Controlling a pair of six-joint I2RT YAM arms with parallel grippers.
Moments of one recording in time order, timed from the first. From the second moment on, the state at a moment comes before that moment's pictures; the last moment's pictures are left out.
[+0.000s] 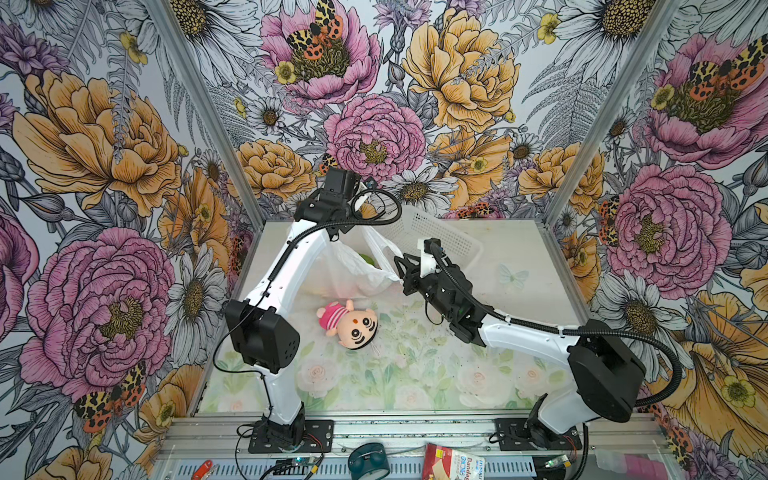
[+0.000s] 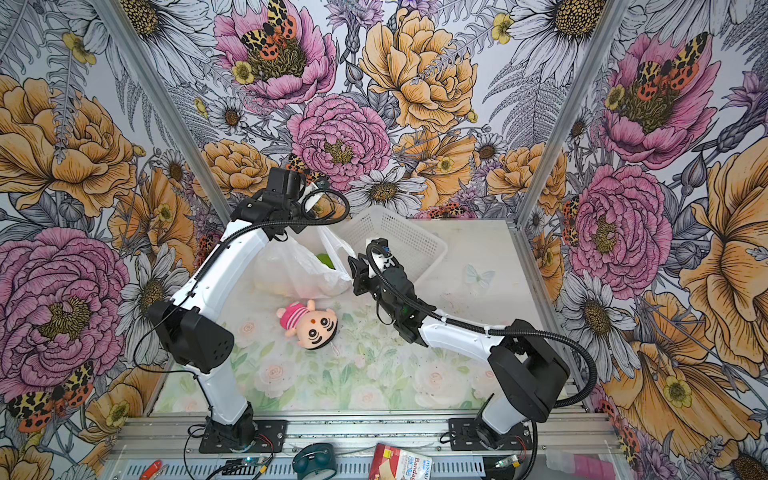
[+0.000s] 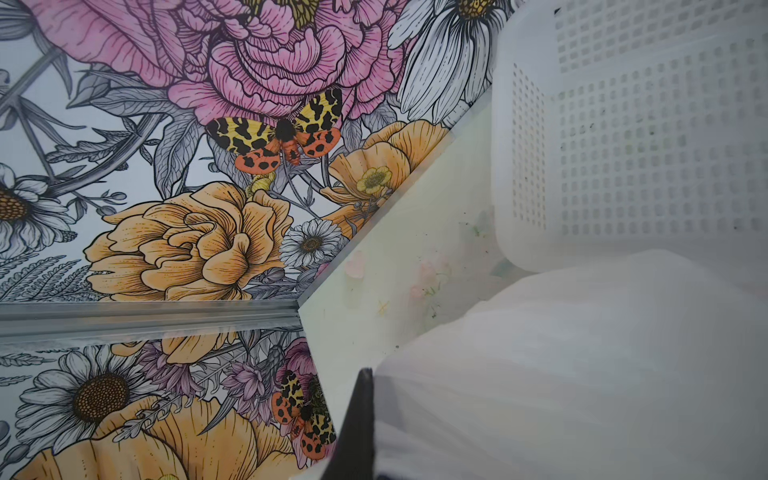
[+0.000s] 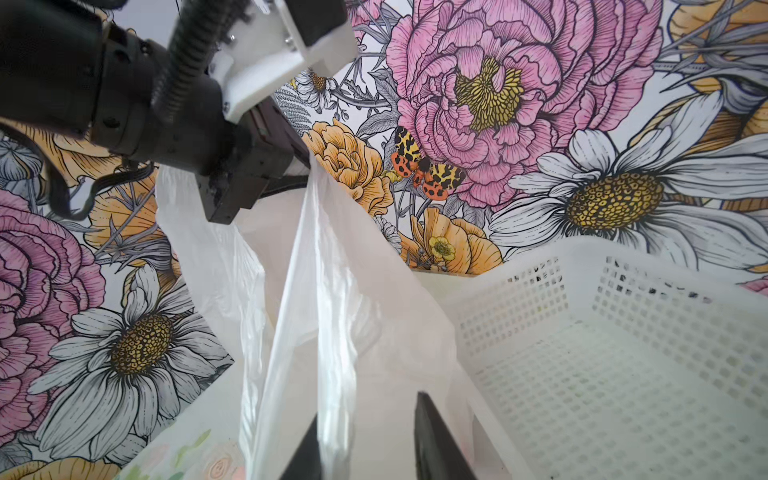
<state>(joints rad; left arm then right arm) -0.33 1.87 2.06 -0.85 -0.34 0.63 0.80 1.54 0.92 0.58 0.16 0.32</state>
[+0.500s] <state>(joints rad) -0.22 1.77 1.98 -0.97 -0.14 0.34 0.76 1.55 0.95 0.50 0.15 0.29</state>
